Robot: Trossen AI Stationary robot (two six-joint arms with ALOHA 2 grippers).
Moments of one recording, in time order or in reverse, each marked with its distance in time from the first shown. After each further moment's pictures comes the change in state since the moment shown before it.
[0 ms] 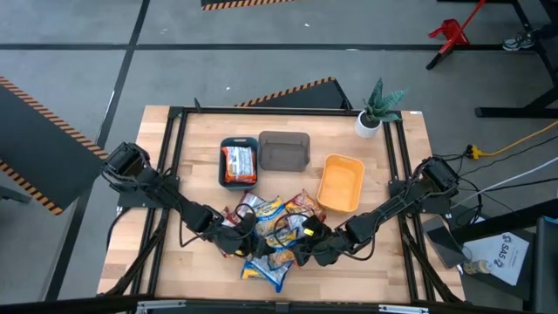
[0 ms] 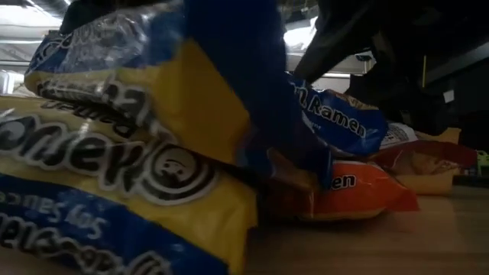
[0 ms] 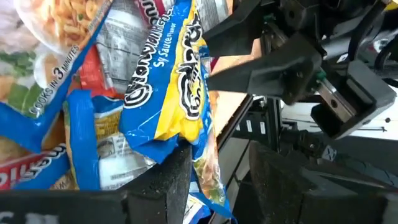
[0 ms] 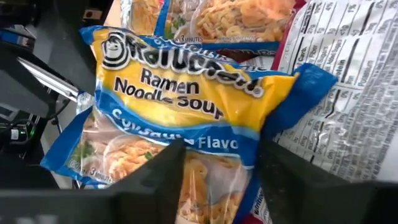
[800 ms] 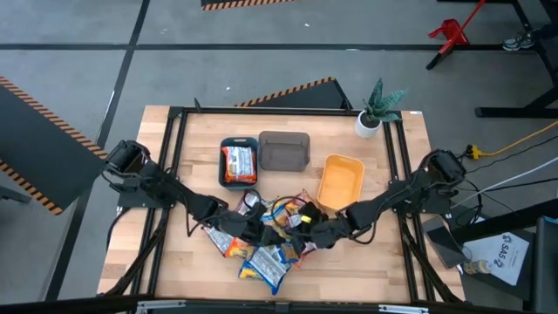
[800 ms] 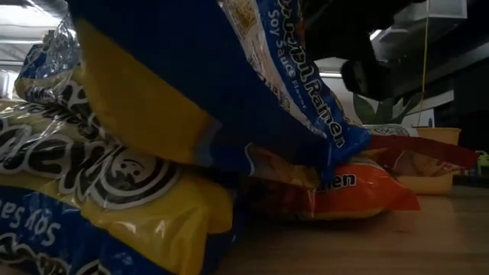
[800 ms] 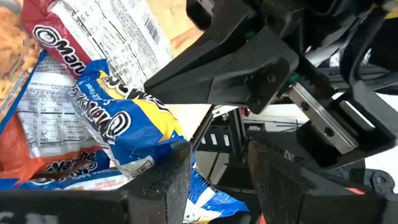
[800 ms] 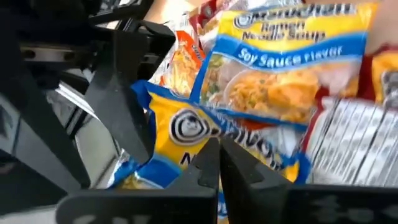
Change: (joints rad) left arm 0.101 -0.015 0.001 0.147 0.087 0.108; right arm -0.080 -0.098 0.004 0.004 -0.035 -0.177
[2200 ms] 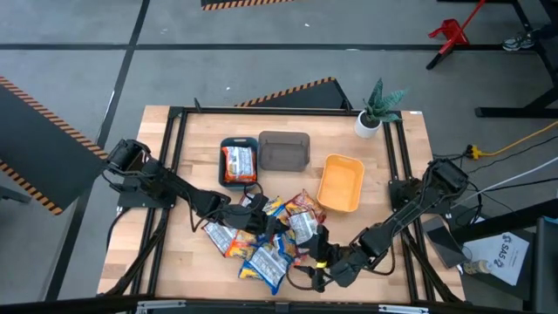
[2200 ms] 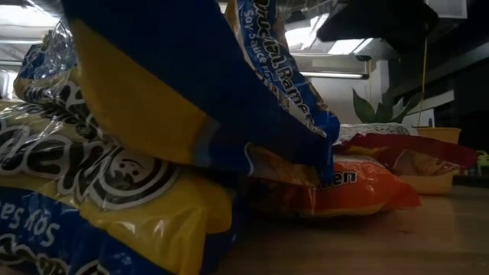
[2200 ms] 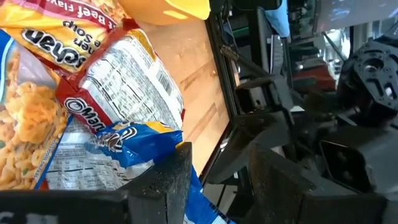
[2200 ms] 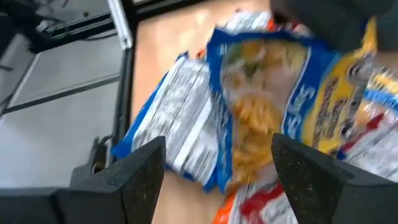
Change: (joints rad) left arm 0.054 0.000 -0.001 -0.009 -0.075 0.045; right arm 0.230 0.059 0.047 0.031 0.256 -0.545
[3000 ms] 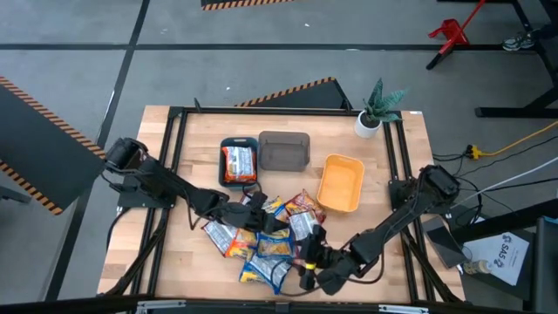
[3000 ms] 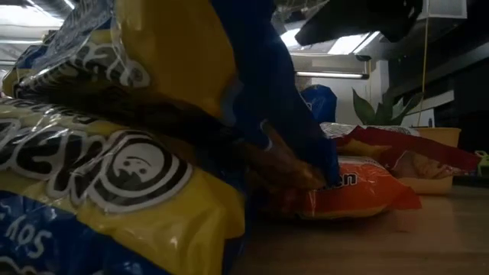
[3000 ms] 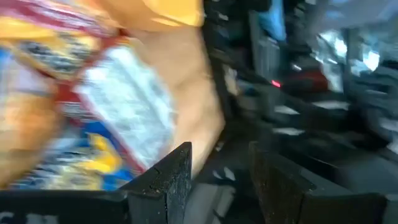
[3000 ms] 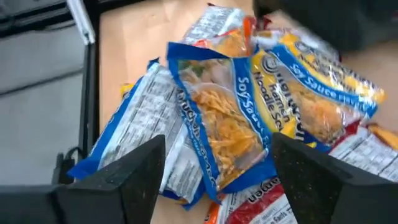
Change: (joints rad) left arm 0.009 -0.045 0.003 -0.022 0.013 0.012; right arm -0.015 0.091 0.195 -0.275 0.038 0.120
